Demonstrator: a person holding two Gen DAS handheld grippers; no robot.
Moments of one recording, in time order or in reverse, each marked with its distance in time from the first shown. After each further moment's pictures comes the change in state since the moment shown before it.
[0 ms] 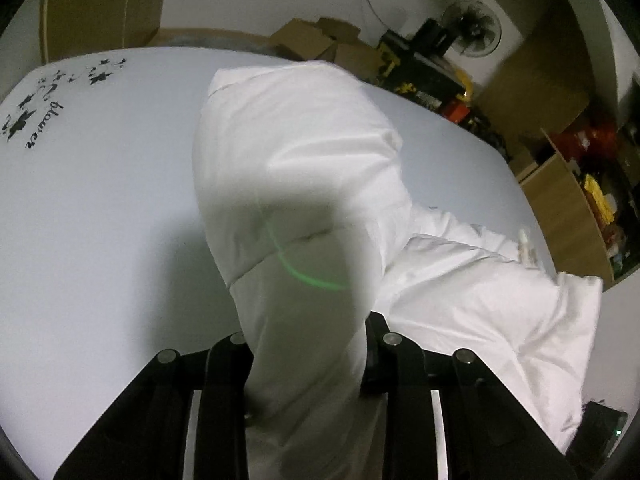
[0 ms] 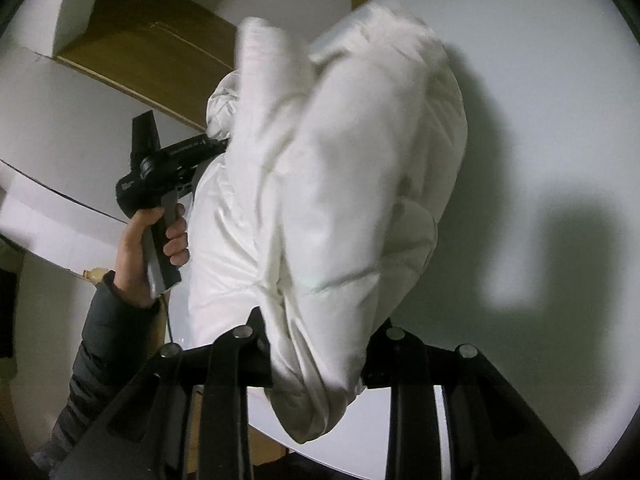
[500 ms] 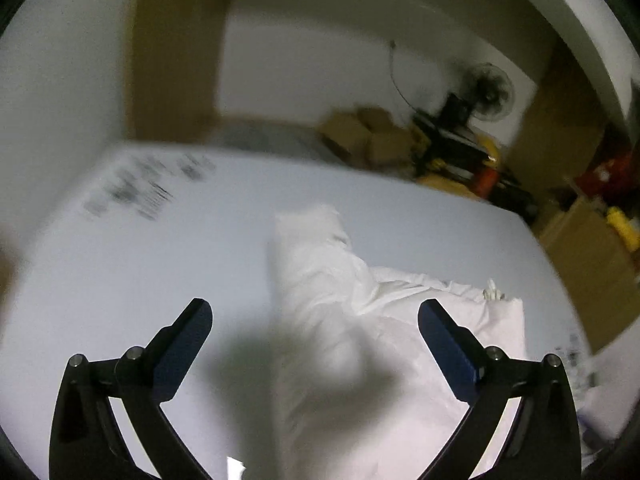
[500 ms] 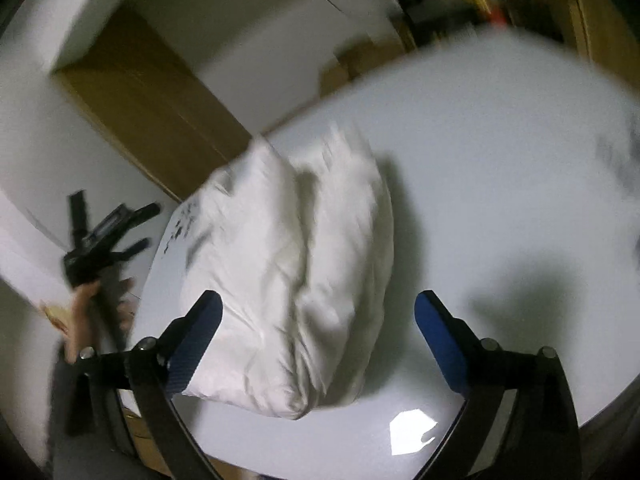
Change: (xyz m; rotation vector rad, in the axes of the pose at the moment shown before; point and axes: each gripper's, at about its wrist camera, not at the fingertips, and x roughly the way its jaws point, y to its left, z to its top) left arm -0.180 -0.044 -0.045 0.014 -0.331 0.262; right arm -0.108 0.057 -0.018 -0.210 -0.347 -0.259
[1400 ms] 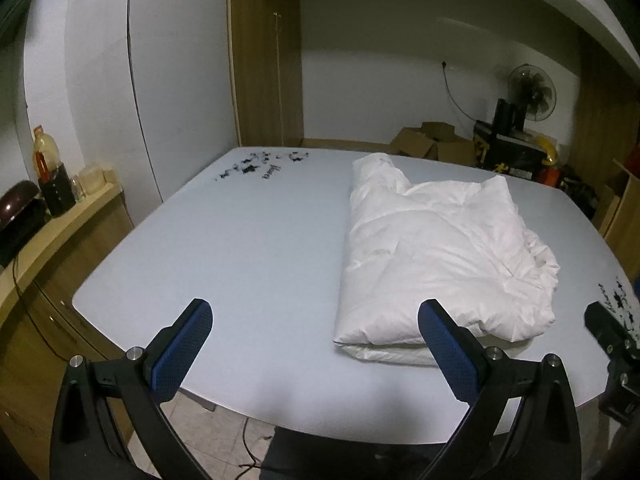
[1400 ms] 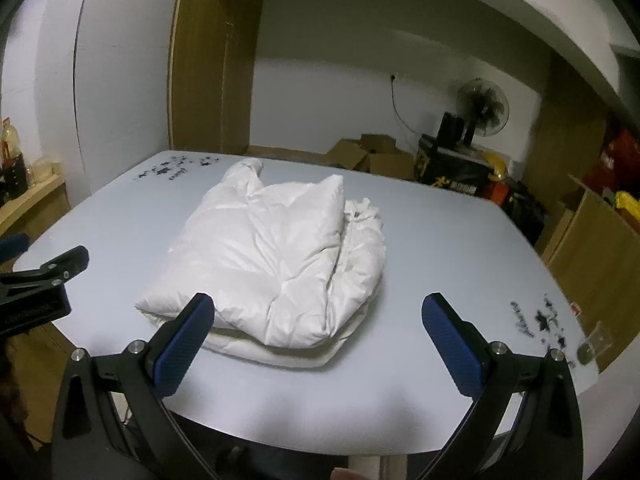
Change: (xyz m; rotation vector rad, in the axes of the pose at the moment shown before) left arm -0.150 -0.042 -0.193 -0.017 -0.087 0.298; right arm -0.068 0.088 -0.084 -0.481 -0.115 -0.245
